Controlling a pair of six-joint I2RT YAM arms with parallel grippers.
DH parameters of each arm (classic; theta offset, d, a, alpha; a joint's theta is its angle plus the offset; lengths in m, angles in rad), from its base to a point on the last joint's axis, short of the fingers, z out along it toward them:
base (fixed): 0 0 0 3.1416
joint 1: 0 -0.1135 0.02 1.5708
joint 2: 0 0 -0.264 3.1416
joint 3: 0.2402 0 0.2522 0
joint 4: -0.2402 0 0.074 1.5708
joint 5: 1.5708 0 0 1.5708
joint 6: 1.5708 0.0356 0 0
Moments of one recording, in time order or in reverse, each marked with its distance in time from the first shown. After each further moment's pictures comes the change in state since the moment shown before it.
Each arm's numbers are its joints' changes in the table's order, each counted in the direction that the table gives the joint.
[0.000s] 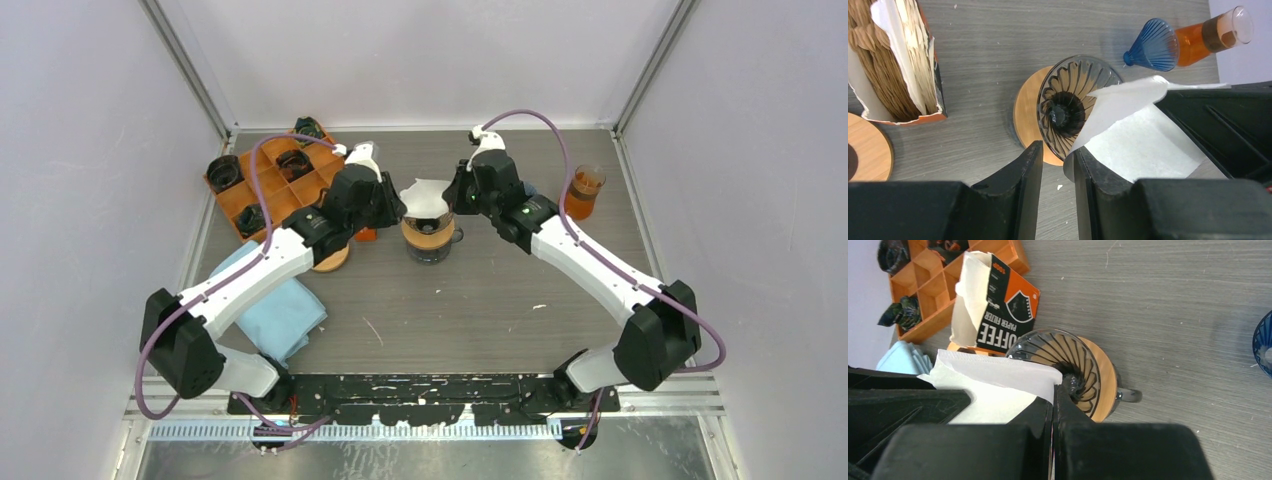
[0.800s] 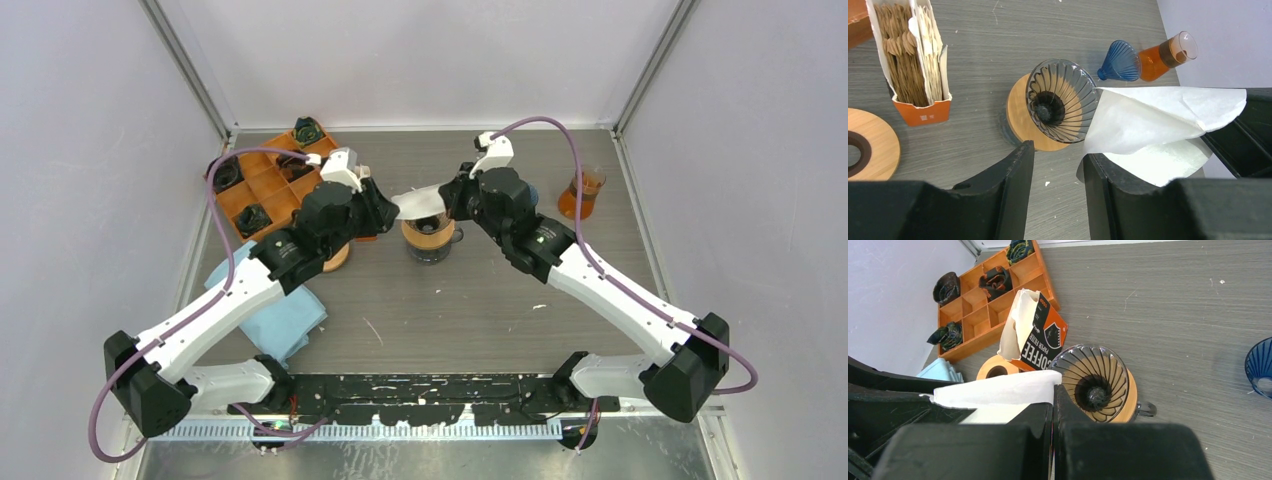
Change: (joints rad) left arm 0.056 -0.227 -0.100 0.016 -0.084 -0.010; right arm -0.142 -0.171 -0.066 0.097 0.182 -0.035
